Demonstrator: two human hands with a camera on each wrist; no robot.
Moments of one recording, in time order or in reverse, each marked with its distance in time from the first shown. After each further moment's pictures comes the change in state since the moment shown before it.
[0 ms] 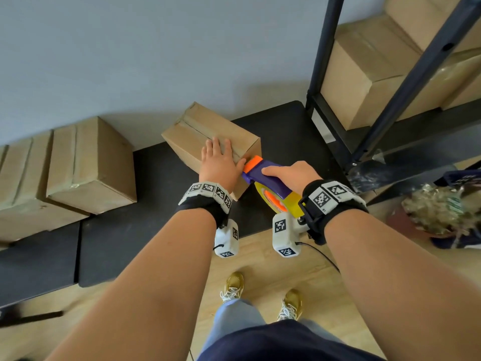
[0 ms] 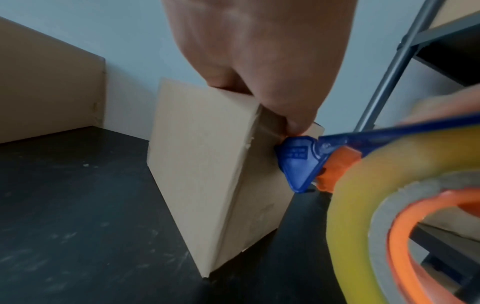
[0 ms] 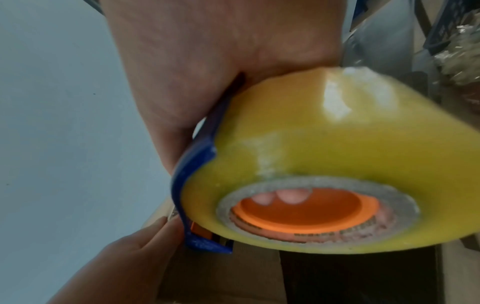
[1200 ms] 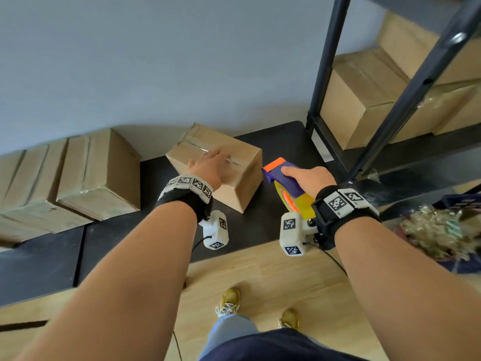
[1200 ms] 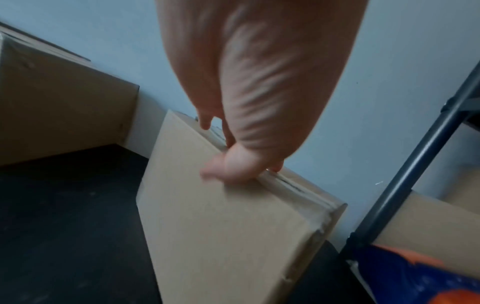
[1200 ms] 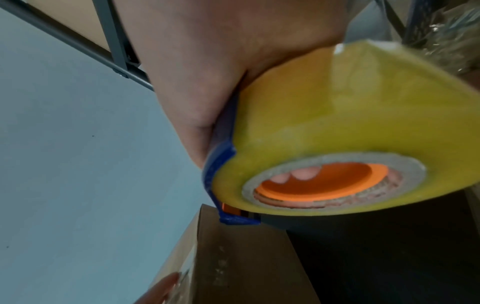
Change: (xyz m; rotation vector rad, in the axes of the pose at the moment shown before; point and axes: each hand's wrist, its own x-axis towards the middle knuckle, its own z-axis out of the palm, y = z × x) left_hand 0.001 -0.027 -0.045 -0.084 -0.157 0.020; right_hand -0.008 0.001 -0.036 0.090 0.159 0.039
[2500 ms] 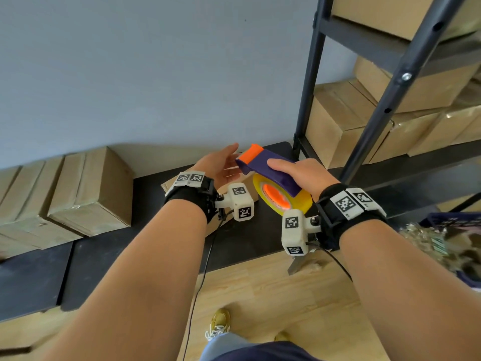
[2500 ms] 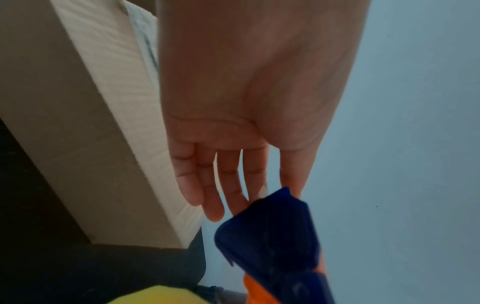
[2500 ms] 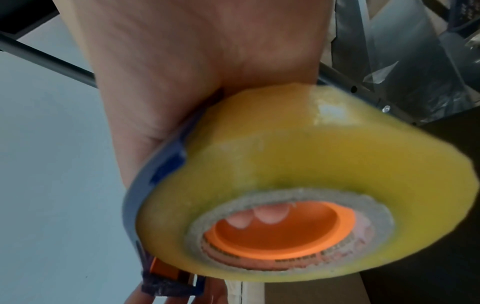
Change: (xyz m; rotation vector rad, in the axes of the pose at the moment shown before) left_hand 0.002 0.060 -0.042 -1.500 -0.134 -0.265; right_hand -0.023 -0.027 -0.052 0.110 -0.127 -0.334
